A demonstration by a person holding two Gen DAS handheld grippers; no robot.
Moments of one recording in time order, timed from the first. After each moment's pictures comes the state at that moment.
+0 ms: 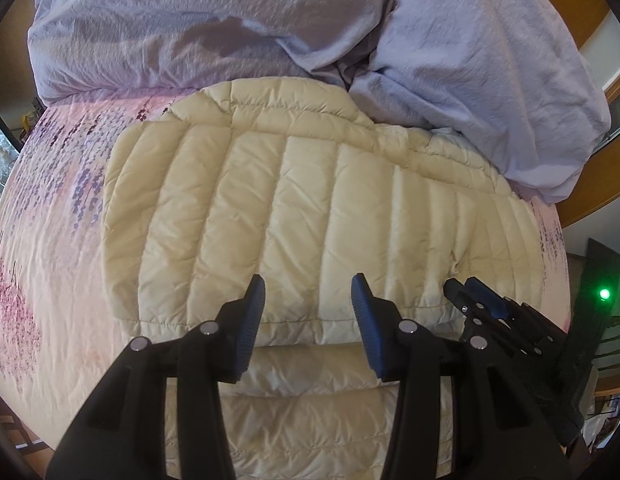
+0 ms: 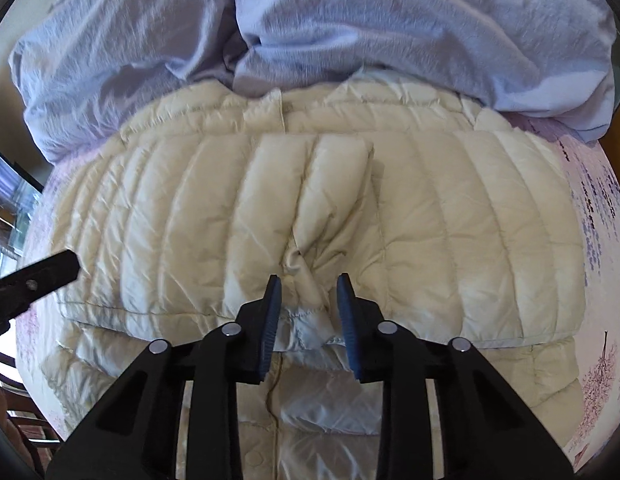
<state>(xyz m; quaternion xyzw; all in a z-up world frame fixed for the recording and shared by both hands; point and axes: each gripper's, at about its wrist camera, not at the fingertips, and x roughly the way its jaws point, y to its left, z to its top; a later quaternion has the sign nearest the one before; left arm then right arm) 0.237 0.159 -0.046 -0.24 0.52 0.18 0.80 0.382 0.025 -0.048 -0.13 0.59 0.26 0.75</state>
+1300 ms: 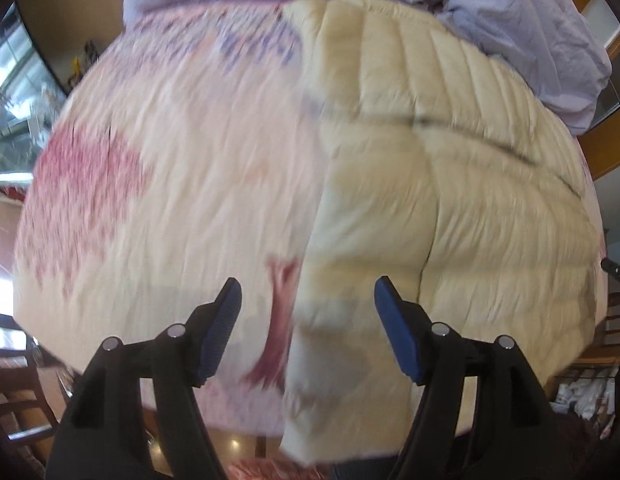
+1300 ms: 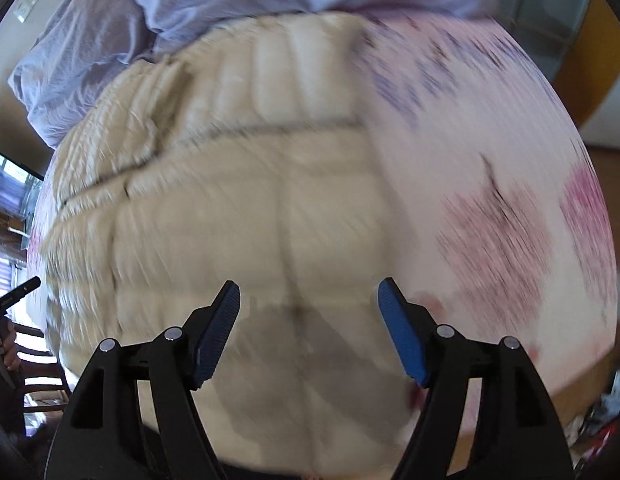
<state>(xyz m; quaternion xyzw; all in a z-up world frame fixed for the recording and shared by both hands) 0.019 0.194 -0.080 -0.23 0.57 0.18 0.77 0.343 -0.245 0.001 -0.08 0.66 0.22 0.72</state>
